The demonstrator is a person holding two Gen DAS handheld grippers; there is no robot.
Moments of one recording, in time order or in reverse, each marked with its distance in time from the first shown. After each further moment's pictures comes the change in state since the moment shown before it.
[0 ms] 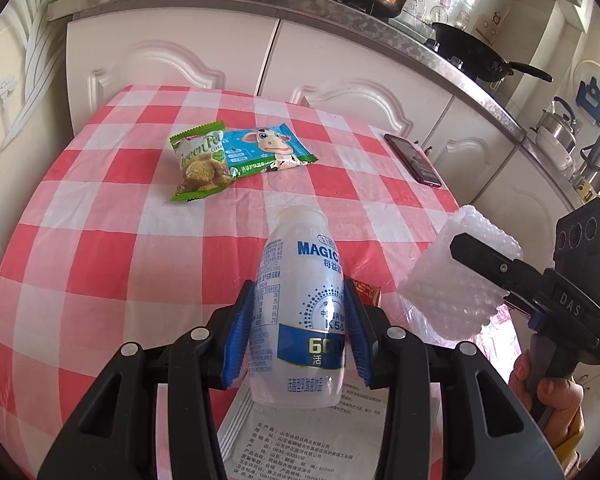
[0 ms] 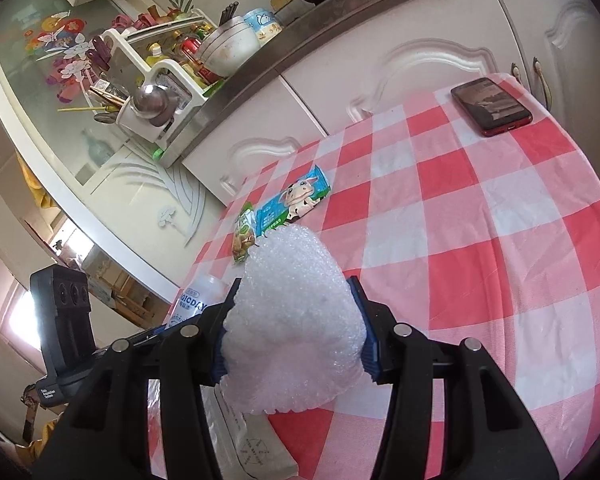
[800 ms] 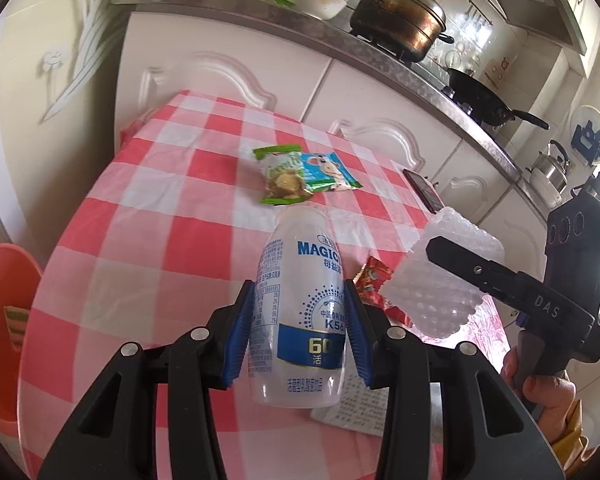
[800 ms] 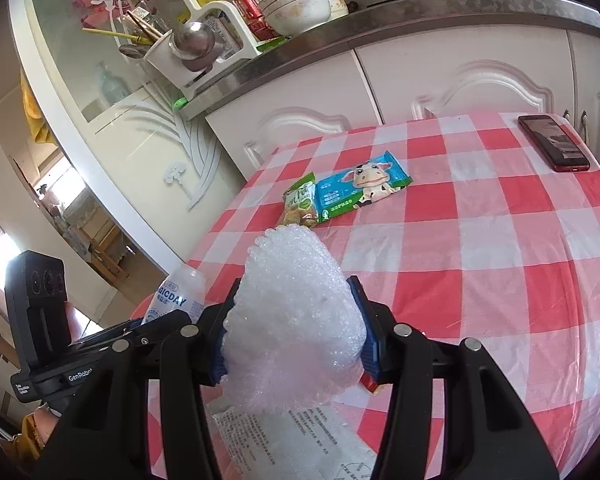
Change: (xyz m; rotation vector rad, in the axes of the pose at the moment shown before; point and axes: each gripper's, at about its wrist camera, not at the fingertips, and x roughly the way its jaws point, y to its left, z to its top) left arm -0.055 0.079 -0.023 -0.096 -0.095 -0.035; right arm 0.048 0.097 -0.016 -0.188 0.075 -0.062
